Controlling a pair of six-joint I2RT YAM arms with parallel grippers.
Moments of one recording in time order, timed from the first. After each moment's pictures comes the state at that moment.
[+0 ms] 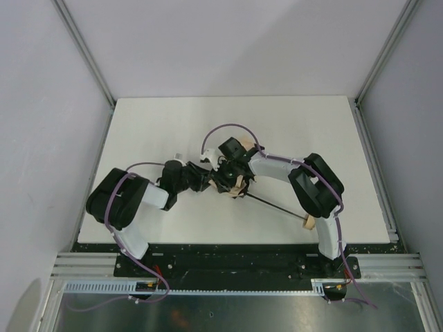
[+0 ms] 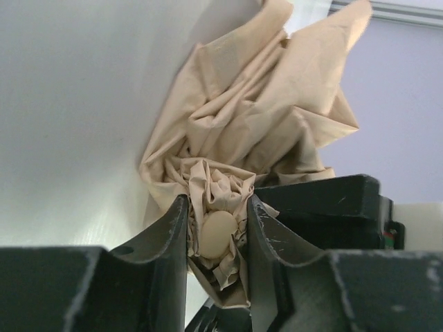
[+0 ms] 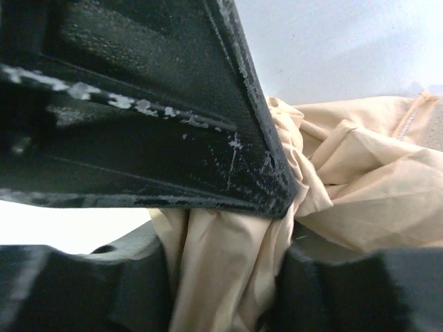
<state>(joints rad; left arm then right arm) -0.38 1.73 0.46 0.79 0.37 -1.38 0.77 2.05 1.42 -0.38 -0.39 -0.29</state>
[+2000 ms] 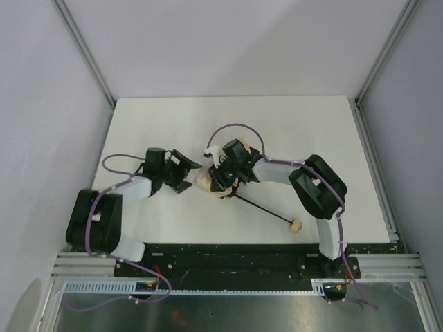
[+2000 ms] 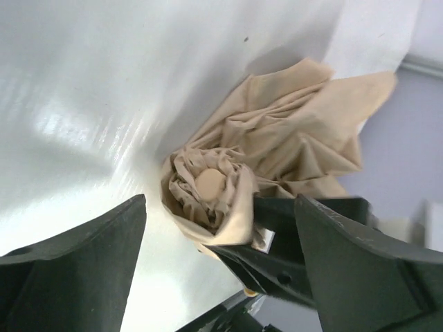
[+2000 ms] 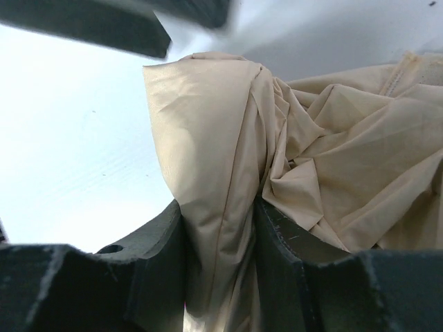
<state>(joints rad) -0.21 1.51 0.64 0.06 0.36 -1.17 0.79 2.03 1.26 -0.09 -0.40 -0.05</state>
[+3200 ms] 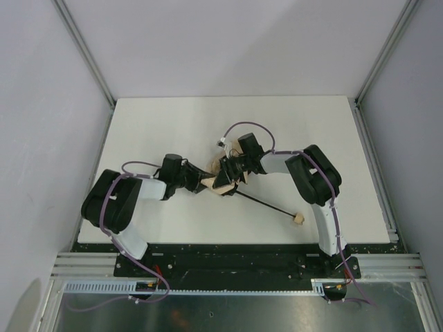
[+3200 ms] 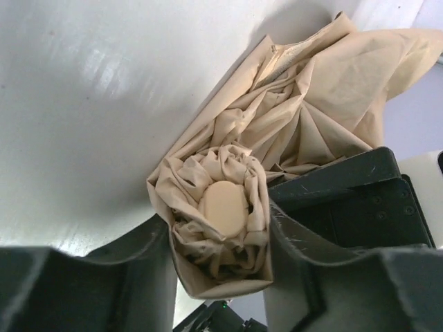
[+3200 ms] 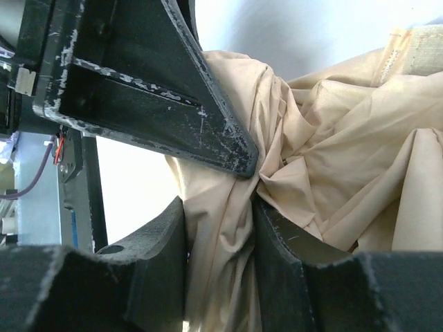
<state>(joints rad) -0.33 1.67 0.59 0.35 0.35 -1.36 0.60 2.19 1.28 0.10 -0.94 0.17</state>
